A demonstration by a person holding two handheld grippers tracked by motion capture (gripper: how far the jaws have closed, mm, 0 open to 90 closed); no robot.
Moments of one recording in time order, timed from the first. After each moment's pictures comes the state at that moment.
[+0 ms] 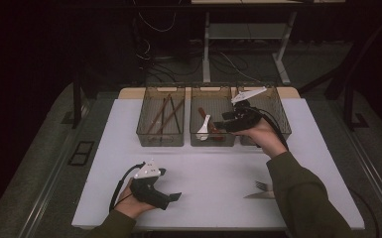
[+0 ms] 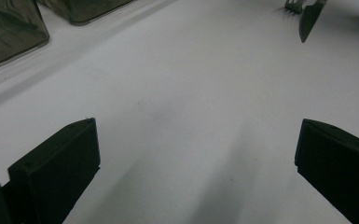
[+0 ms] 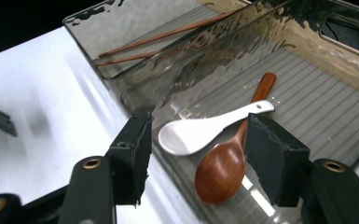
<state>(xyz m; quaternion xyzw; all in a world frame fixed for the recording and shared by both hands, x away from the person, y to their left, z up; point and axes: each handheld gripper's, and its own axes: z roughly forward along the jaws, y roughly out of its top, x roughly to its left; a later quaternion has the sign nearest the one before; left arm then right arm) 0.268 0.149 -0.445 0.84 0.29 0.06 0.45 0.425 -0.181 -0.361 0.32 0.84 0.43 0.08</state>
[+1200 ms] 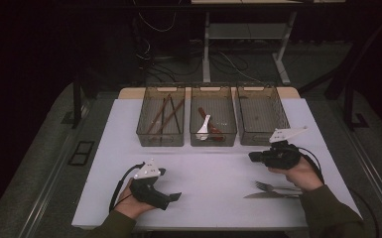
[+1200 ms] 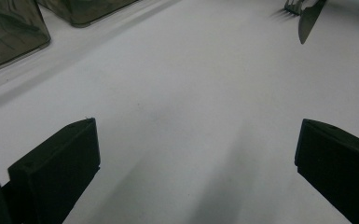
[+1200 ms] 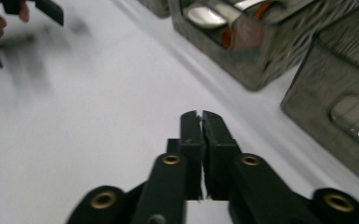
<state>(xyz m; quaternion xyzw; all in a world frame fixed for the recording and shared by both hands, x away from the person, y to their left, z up) 0.266 0.149 -0.443 0.84 0.29 0.07 0.45 0.324 -0.269 -0.399 0.32 0.85 0.42 0.06</state>
